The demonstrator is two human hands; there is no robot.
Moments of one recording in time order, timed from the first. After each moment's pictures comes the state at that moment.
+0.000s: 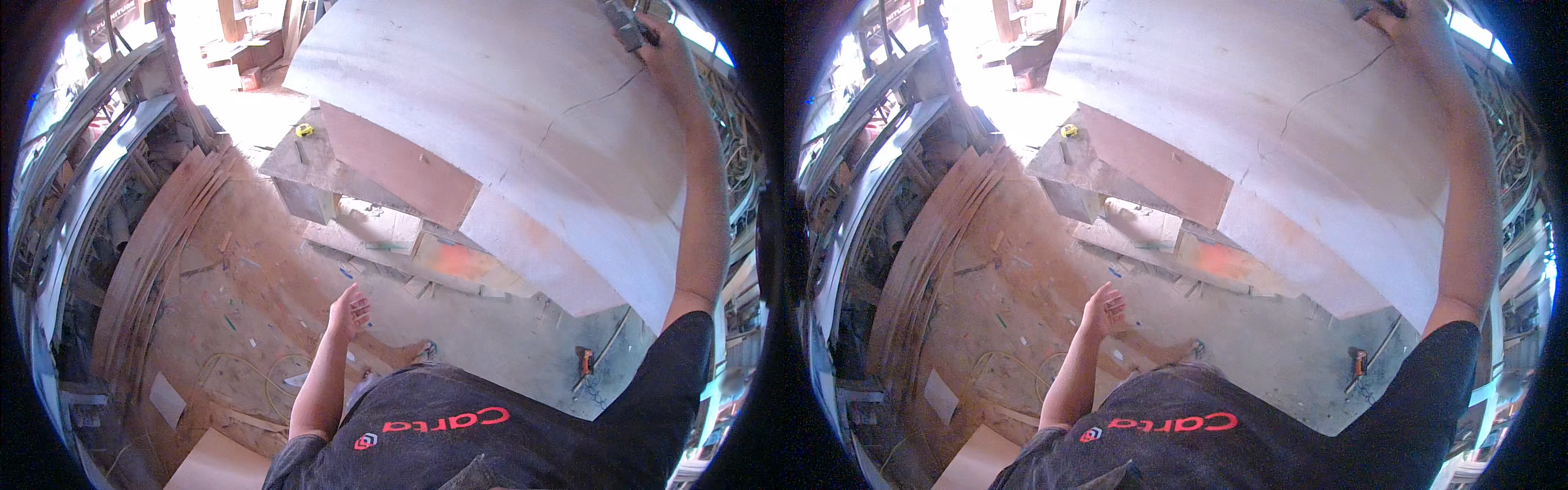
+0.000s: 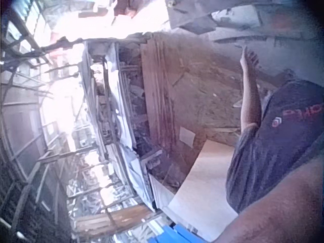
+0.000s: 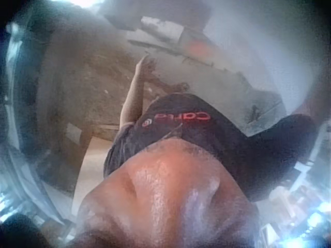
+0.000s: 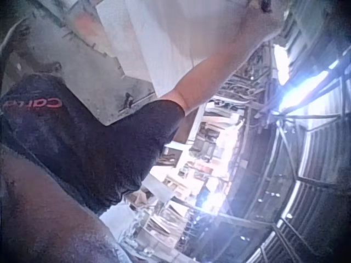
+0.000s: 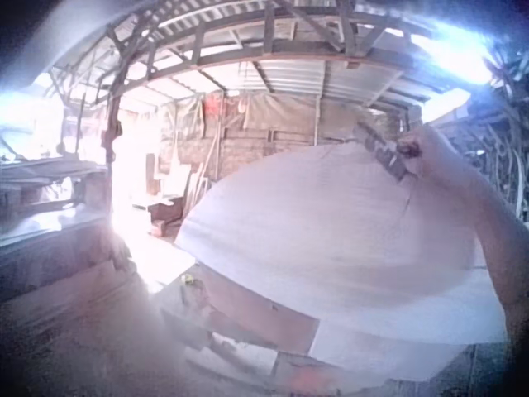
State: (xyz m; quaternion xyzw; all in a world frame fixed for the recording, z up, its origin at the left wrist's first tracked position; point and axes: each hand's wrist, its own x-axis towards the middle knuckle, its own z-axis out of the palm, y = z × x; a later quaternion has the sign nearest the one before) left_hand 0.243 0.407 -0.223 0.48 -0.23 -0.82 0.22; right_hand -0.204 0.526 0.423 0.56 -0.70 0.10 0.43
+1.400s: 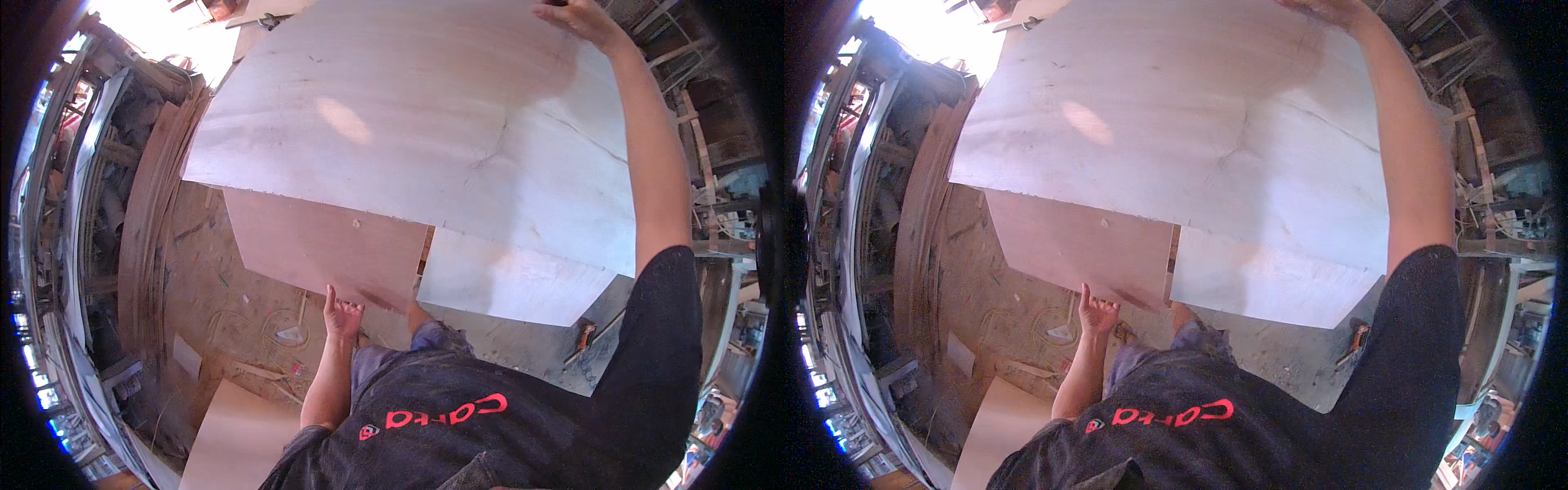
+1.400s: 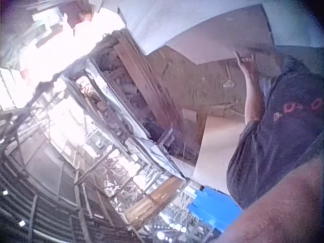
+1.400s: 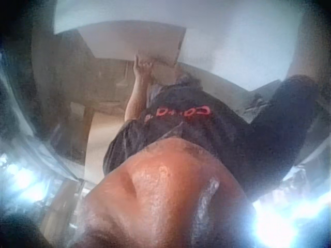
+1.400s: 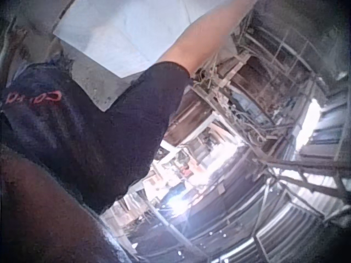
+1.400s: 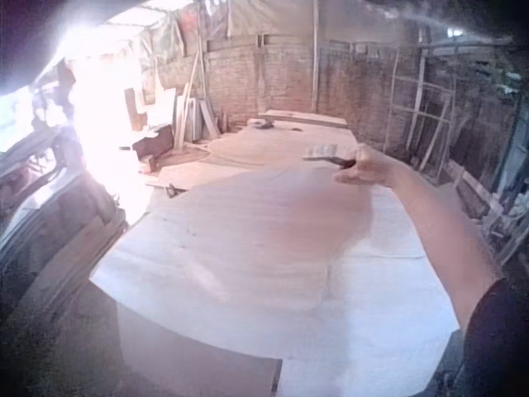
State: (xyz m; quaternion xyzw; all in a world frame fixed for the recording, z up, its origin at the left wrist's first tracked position) left_hand 0.065 0.414 -0.293 0.43 0.04 -0.81 0.40; right_hand -0.534 0.214 0.148 0.57 -0.79 0.20 -0.08
